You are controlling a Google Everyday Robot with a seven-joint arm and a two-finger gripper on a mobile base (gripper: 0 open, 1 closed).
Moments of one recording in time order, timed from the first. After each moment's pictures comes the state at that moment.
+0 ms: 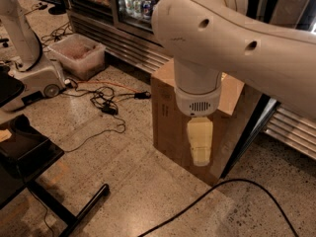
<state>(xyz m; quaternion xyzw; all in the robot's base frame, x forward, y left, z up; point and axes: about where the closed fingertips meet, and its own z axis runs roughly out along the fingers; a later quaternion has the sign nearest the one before) 0.445 -0.092 0.845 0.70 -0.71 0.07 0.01</state>
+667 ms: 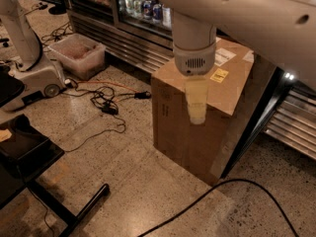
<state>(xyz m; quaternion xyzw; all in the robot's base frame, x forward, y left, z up) 0.518 -0.101 0.879 0.67 -0.73 0.08 0.02</state>
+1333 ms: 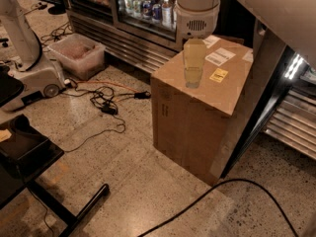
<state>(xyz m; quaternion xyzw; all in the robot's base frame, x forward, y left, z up) 0.583 -0.096 0.934 0.65 -0.75 0.10 -0.06</state>
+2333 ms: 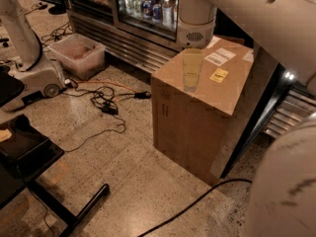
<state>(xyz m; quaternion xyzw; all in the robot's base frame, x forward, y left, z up) 0.618 -0.105 0.885 0.63 -0.77 0.07 -0.03</state>
